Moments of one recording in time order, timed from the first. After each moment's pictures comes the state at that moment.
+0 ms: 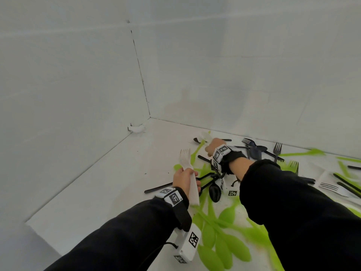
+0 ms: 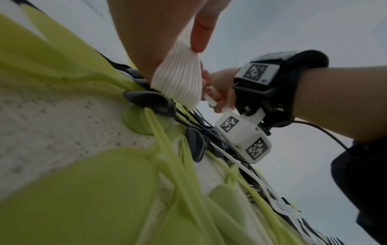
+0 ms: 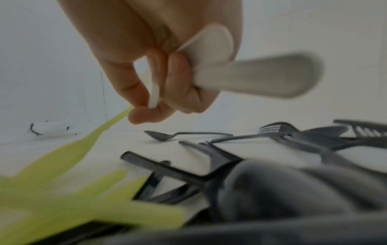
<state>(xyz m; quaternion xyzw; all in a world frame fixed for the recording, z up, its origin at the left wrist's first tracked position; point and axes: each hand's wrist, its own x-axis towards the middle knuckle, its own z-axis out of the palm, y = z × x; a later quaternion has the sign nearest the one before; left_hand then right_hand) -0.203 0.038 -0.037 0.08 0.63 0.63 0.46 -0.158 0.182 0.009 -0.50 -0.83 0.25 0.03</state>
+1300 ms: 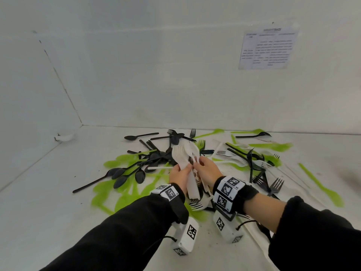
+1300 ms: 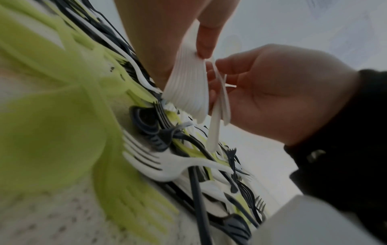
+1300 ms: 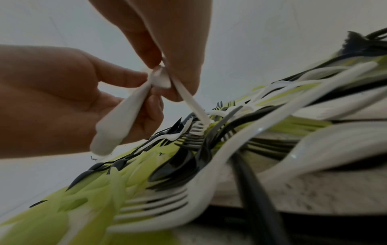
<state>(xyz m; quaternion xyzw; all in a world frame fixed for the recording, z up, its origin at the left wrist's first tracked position) 0.018 0.060 -0.032 0.20 0.60 0.61 0.48 0.109 0.090 -0.008 -0.51 -0.64 0.49 0.30</state>
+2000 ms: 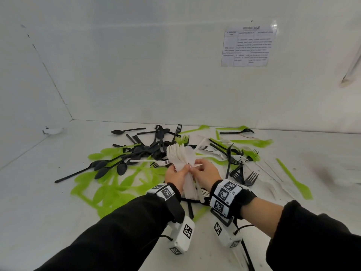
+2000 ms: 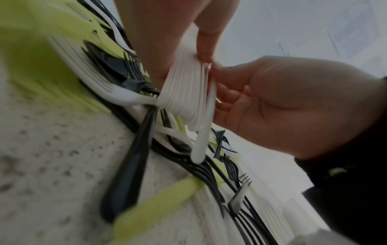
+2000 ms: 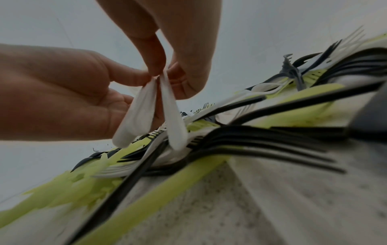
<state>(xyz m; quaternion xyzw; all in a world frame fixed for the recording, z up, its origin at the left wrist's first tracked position) 0.080 0.061 -0.054 0.21 0.60 0.62 0.46 0.177 0.082 -0.026 -0.55 -0.64 0.44 0.30</state>
